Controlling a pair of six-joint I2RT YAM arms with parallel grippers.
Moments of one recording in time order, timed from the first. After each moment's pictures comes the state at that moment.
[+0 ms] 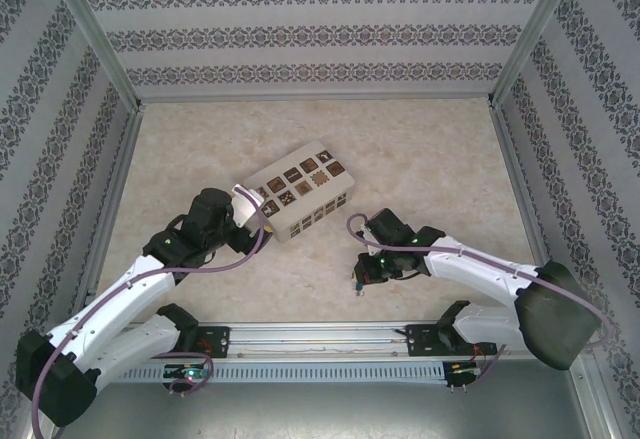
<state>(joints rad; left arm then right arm) -0.52 0.89 0.67 -0.47 -0.05 0.23 0.71 1.22 0.58 -0.56 -0.37 0.55</state>
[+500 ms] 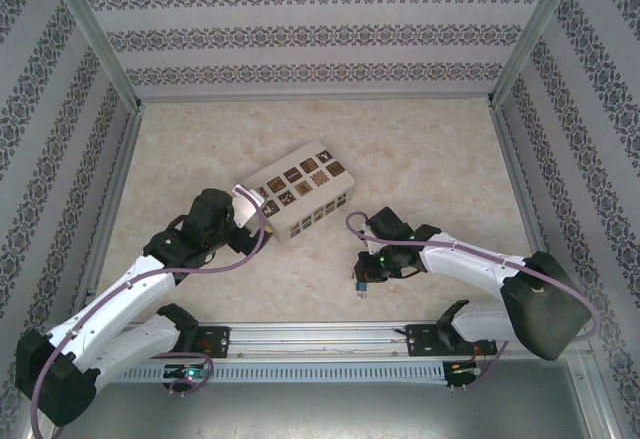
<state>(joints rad) -0.53 0.89 0.67 -0.47 -0.06 0.24 0.68 1.28 0.56 -0.52 -0.40 0.54</state>
